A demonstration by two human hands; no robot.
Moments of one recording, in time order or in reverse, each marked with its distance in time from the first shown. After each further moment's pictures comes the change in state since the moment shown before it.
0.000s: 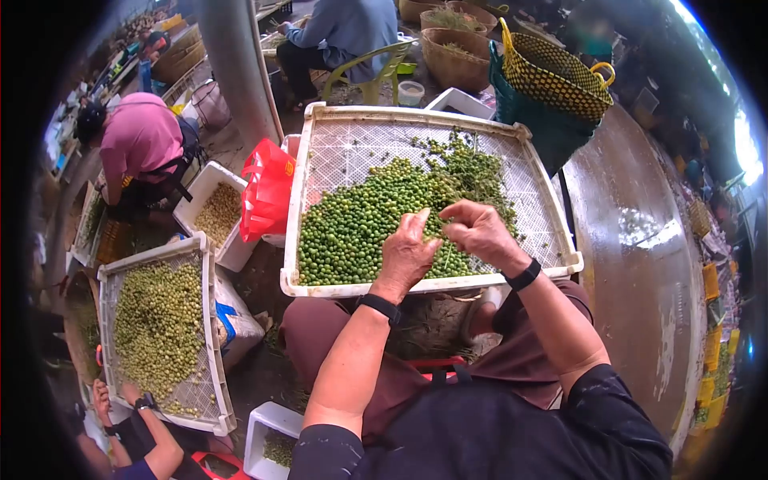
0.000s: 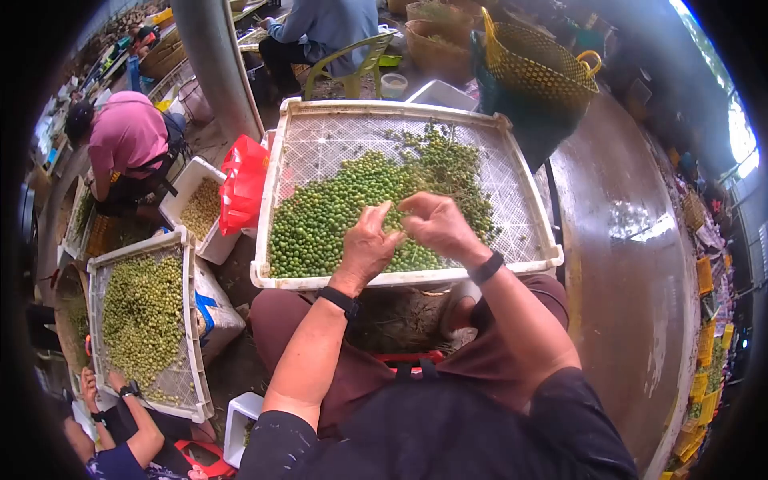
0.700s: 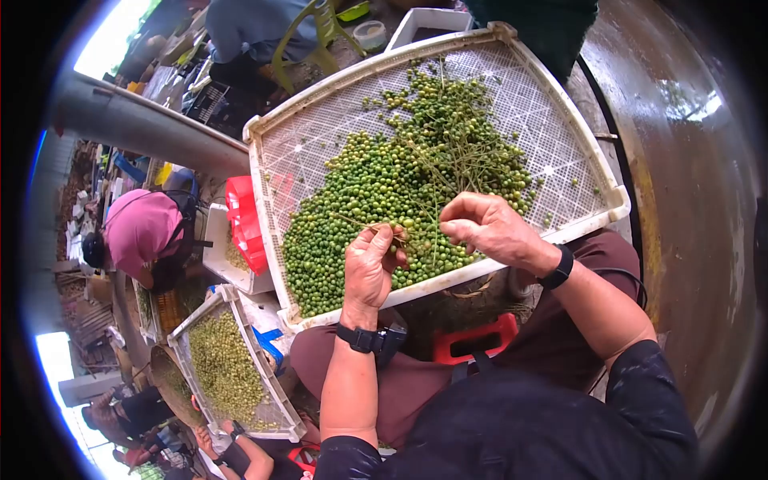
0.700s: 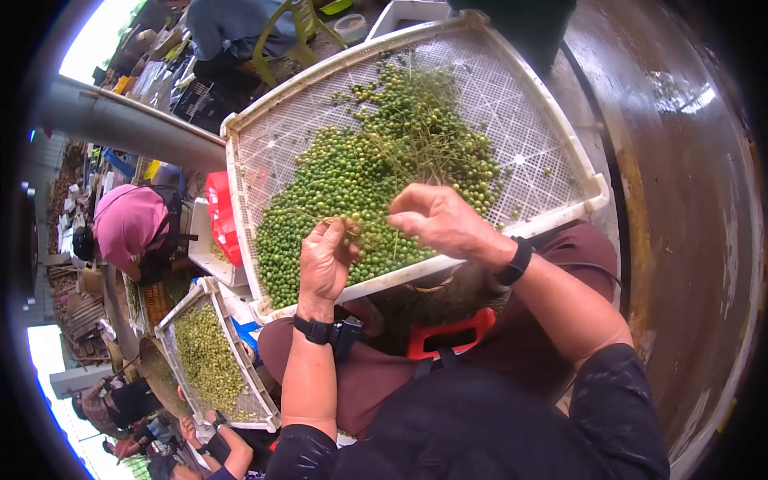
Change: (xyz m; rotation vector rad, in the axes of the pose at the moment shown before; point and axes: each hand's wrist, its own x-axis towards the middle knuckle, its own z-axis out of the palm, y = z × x) left_hand 0.025 -0.002 0.031 -1.122 -0.131 -0.798; right_hand -0.015 0.102 -0.062 0.467 -0.018 0.124
